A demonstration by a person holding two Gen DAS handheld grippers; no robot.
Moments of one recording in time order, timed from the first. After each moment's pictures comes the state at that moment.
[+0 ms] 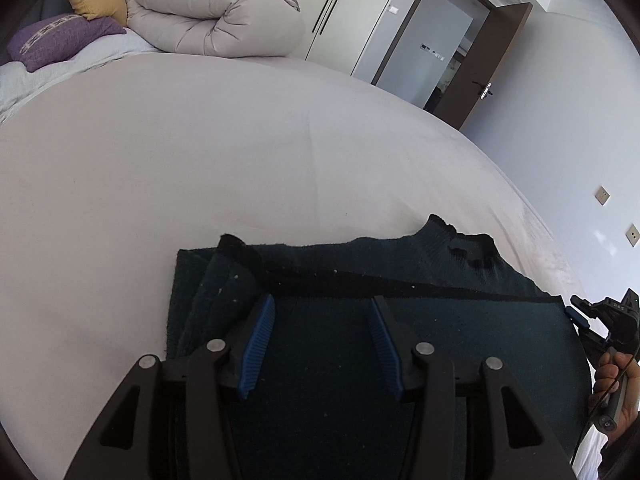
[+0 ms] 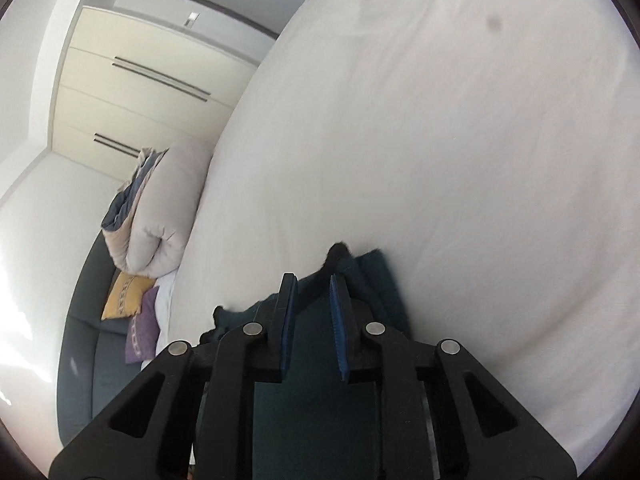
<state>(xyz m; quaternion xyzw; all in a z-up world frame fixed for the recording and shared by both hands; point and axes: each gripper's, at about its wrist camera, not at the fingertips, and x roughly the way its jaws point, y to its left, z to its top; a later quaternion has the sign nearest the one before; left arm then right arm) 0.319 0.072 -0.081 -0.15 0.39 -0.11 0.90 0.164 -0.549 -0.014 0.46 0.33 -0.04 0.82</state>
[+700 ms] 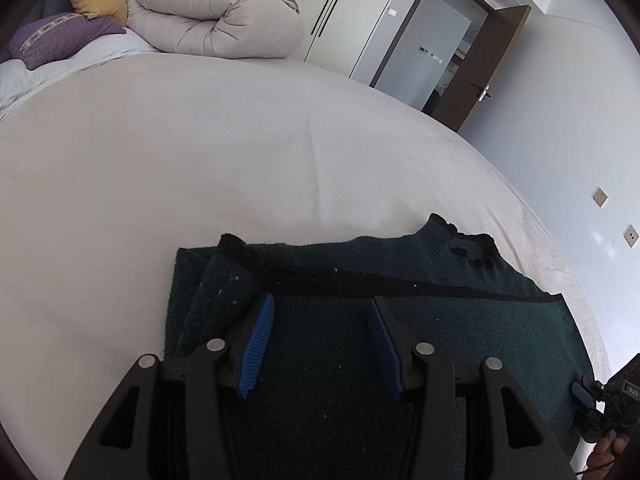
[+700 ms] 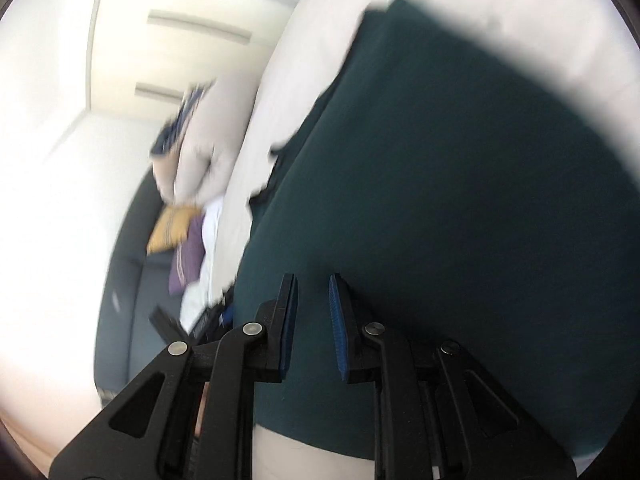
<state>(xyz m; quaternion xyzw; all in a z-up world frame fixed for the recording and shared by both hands) 0.318 0.072 -0.086 -0.15 0.39 -0.11 0.90 0.102 -0.456 -0.062 0.49 0.36 0.09 0.78</state>
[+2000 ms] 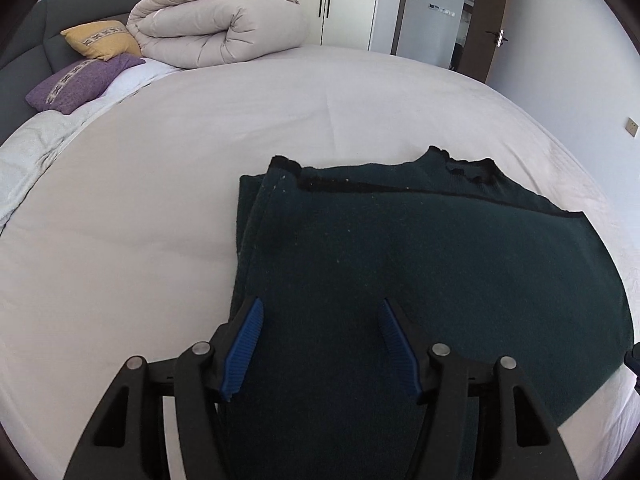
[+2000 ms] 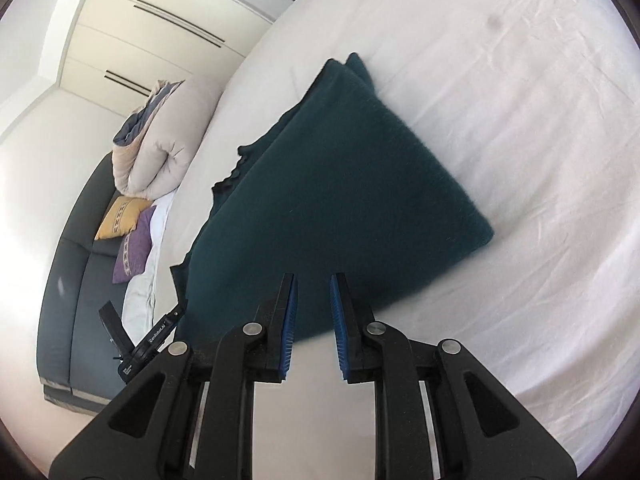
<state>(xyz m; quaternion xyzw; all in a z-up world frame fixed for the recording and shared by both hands) 0.225 0.053 -0.051 -0.03 0.43 -0.03 0.90 0.039 -0.438 -0.023 0.39 0.40 0.02 0.83</state>
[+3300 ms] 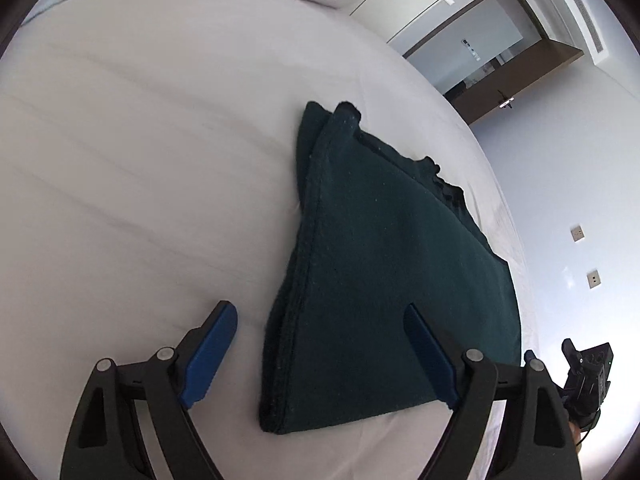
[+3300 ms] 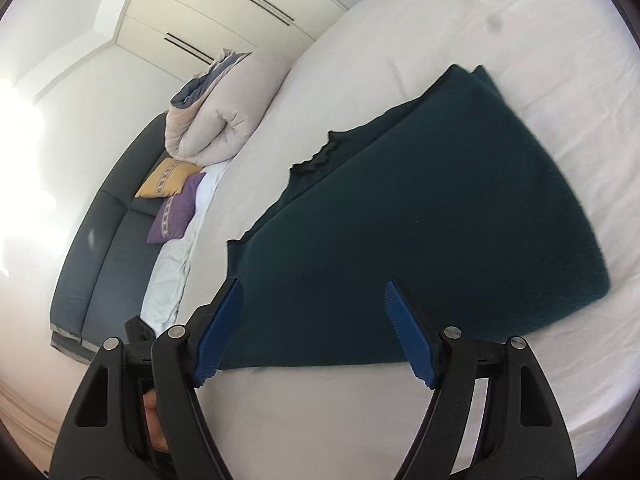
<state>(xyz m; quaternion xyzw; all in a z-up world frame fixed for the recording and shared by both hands) 0.194 0.151 -0.076 -0.29 0.49 -0.12 0.81 0.074 -0.390 0.018 0.36 0.39 0.13 0.84</state>
